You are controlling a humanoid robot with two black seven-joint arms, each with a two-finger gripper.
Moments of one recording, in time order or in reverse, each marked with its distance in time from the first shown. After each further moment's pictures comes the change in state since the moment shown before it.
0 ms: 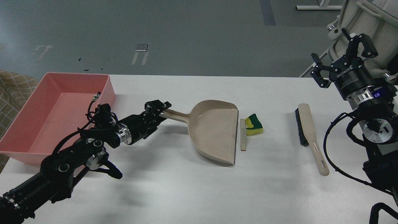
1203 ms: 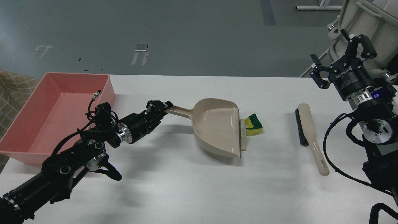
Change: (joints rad) left arm 0.006 0.000 0.006 -0.002 0.061 0.005 -0.109; right arm -0.001 -0.001 -0.002 -0.002 0.000 0.000 0.000
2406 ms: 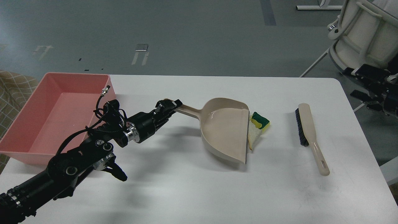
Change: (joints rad) left arm -0.039 0.007 0.078 -0.052 0.038 0.071 0.000; right arm 0.025 -0.740 -0.647 0.342 -0.349 0.000 -0.002
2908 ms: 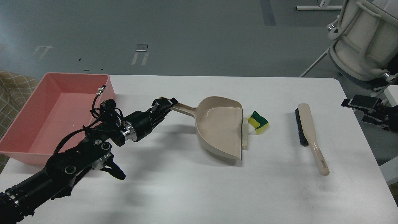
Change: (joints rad) left arm -0.001 0.005 0.000 0.014 -0.002 0.029 -0.002; right arm -0.023 -0.168 -0.075 0.231 -0.051 -0.001 -0.185
